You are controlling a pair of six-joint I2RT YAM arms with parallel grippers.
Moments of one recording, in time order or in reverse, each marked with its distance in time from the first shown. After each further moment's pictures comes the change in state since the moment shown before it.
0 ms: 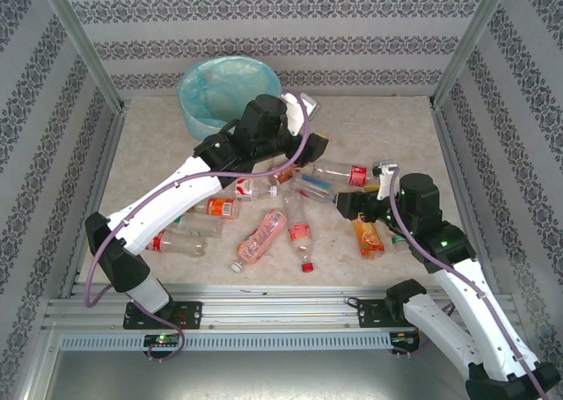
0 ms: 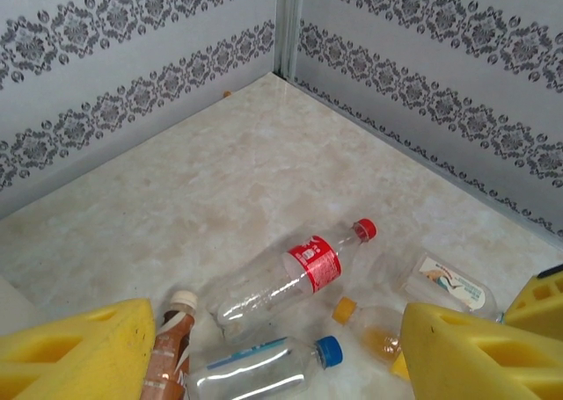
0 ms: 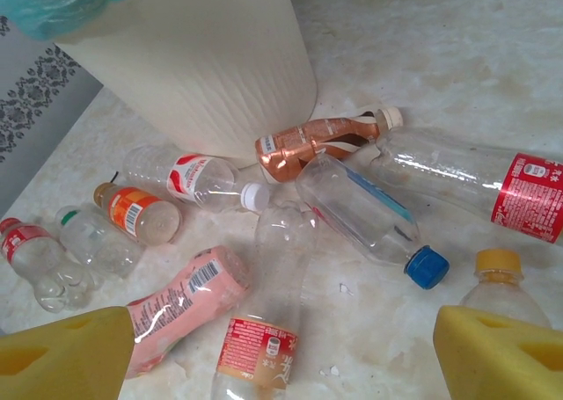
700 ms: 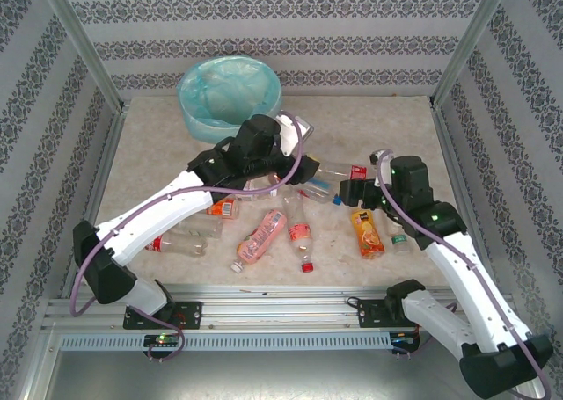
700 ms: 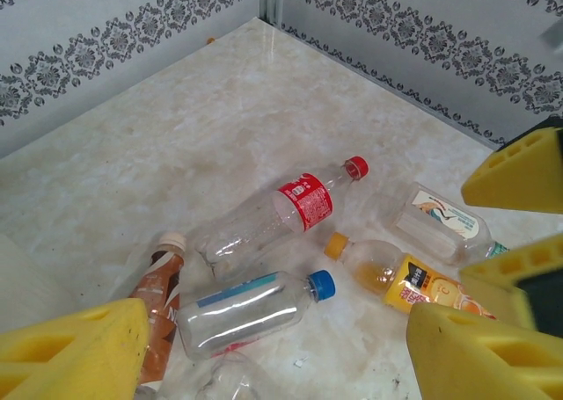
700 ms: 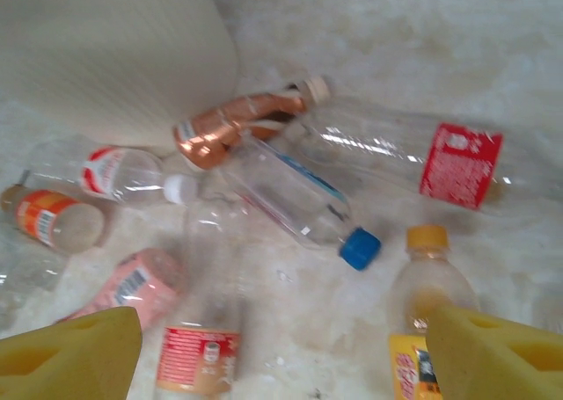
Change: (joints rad) left arm -0.019 -0.112 -0.196 0.011 0.018 0.024; right arm -0.046 0.201 0.095 -0.098 0.105 -0.015
